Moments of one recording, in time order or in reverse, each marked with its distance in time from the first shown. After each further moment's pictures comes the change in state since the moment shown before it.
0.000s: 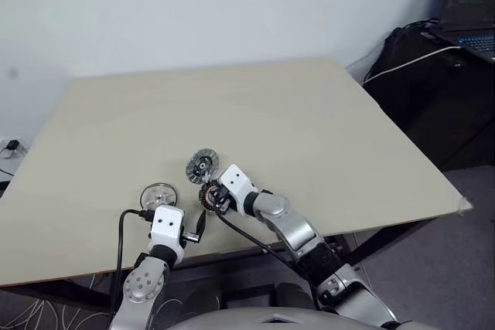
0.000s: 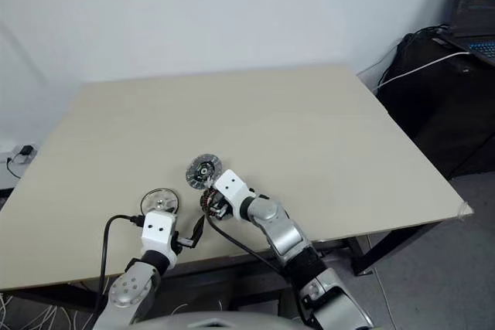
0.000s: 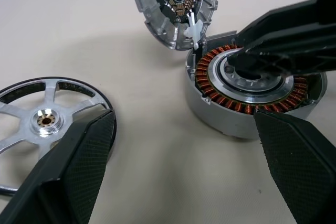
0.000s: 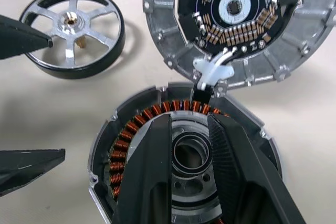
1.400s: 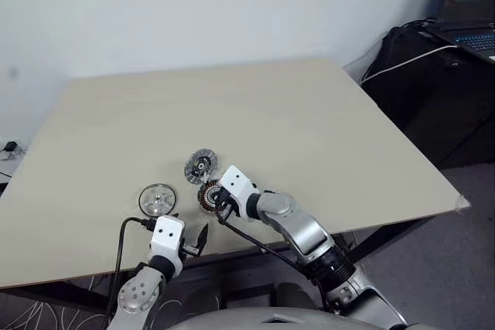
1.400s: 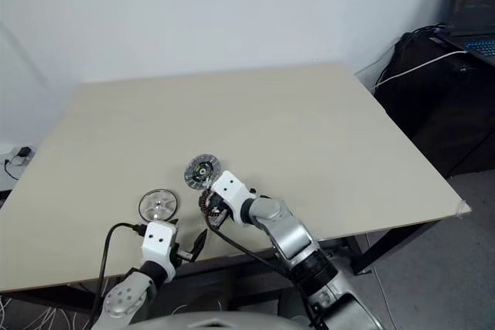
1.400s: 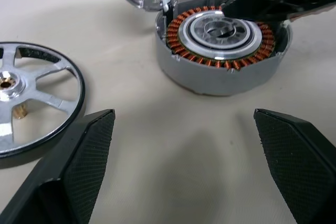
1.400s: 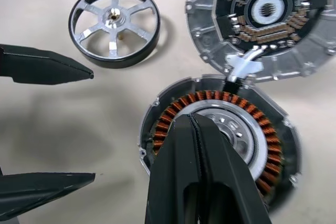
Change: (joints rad) left arm 0.059 0.051 -0.011 0.000 -0.029 0.007 -0.082; right arm 0.019 -0.065 0.051 -0.248 0.035 0.252 0.078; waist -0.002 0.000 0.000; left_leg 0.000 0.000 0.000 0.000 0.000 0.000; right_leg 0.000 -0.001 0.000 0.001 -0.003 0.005
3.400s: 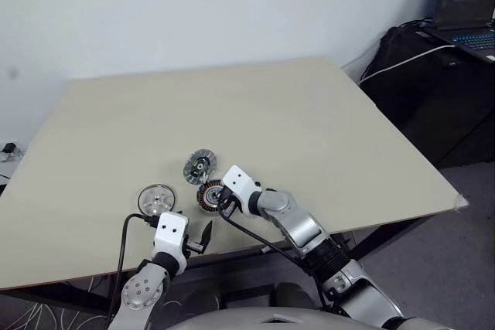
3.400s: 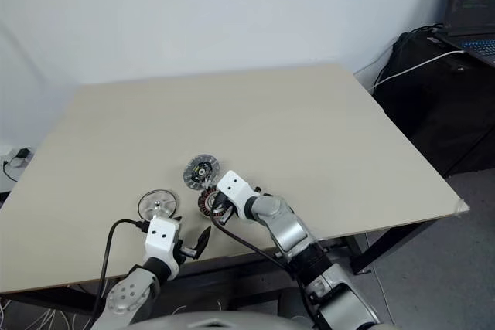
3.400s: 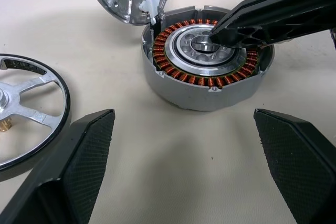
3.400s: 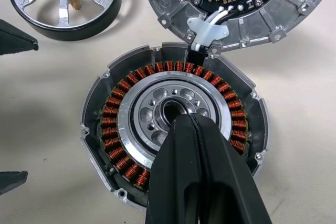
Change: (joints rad) left arm -0.008 -0.016 -0.023 -0.067 -0.011 0.084 0.020; right arm -0.036 0.012 -0.026 0.157 -0.053 -0.093 -0.019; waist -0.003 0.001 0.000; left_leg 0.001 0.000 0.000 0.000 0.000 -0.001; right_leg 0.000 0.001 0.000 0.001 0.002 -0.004
